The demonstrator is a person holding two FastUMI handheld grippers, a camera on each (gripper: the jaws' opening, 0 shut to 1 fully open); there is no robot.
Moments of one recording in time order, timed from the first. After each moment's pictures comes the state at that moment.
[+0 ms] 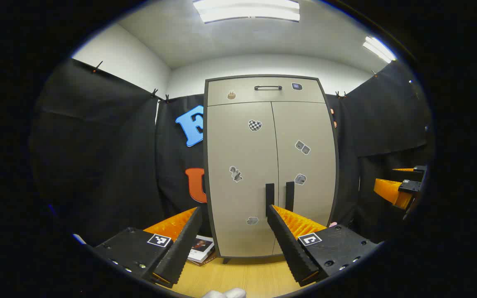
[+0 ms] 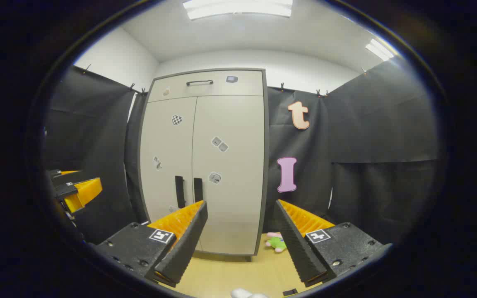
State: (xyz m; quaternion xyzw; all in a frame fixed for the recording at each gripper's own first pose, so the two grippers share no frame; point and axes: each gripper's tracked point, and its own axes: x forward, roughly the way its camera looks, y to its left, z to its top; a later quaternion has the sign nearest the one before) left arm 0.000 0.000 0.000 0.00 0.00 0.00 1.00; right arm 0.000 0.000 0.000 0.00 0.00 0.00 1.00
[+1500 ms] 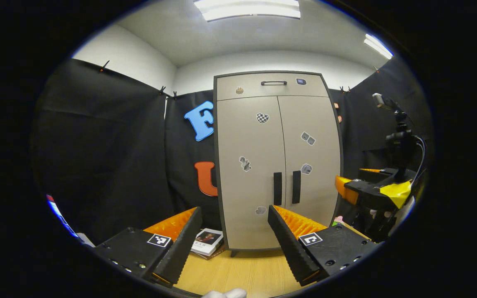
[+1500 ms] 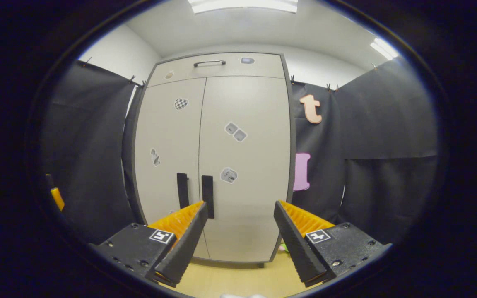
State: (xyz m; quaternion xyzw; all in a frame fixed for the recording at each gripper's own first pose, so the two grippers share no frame) left arm -0.036 0.022 -0.023 0.01 0.02 0.03 1.00; right arm 0.113 0.064 -0.032 0.00 0.01 0.01 1.00
